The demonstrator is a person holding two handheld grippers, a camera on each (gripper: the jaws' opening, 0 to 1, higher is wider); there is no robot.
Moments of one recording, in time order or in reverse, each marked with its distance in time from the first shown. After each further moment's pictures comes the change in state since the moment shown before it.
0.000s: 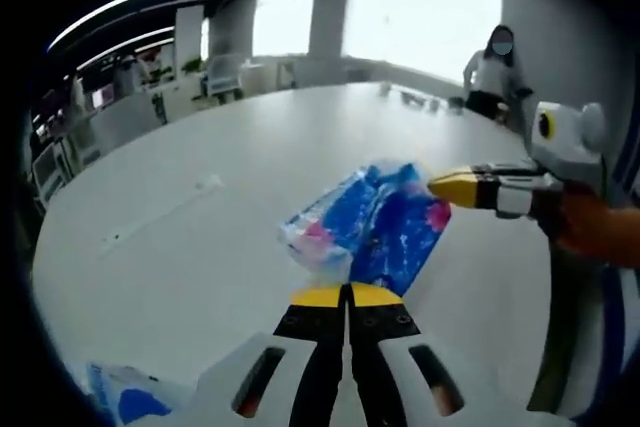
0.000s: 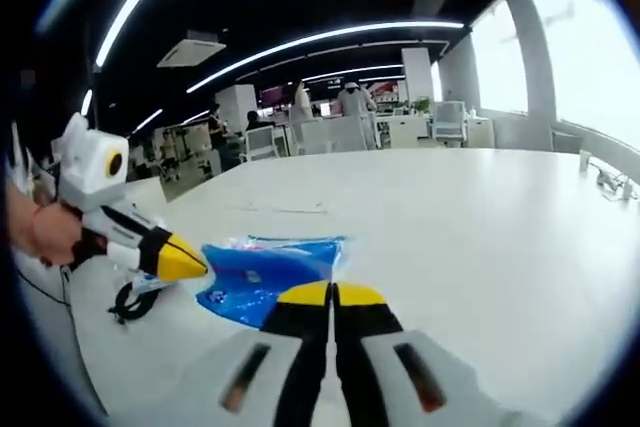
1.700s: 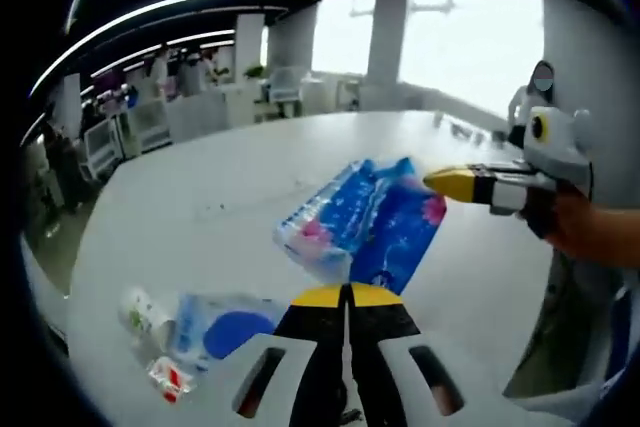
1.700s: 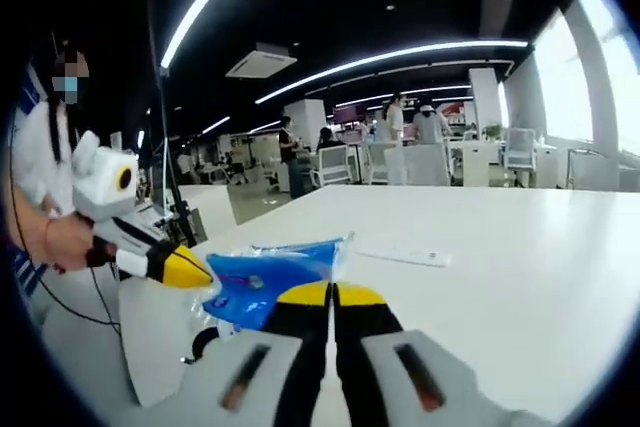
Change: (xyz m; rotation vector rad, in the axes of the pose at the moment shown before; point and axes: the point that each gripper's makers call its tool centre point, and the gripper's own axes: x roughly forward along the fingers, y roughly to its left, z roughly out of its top) left arm -0.167 0.066 -0.011 -0.106 -0.110 0.192; right arm 0.008 0.165 0.076 -0.092 -0.104 0.283
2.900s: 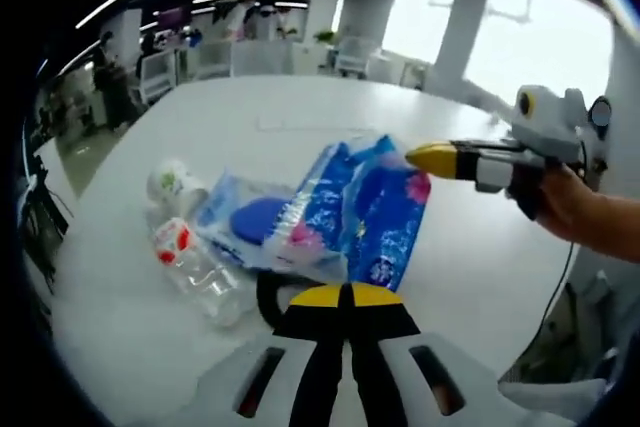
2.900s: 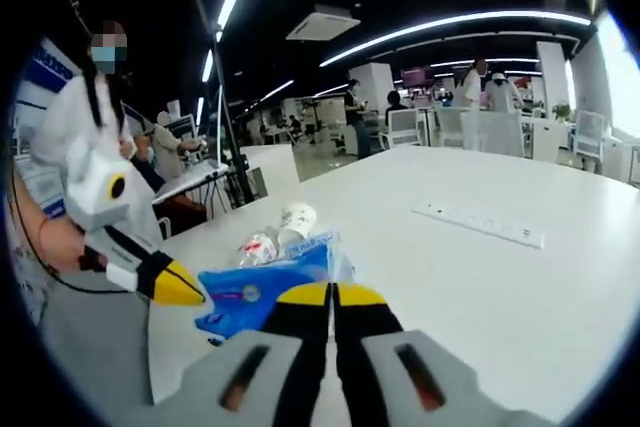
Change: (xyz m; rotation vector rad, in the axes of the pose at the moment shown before) left arm -0.046 0.030 -0.106 -0.273 0.094 0.195; right arm 0.070 0.077 -0.059 -0.052 0.165 0.312
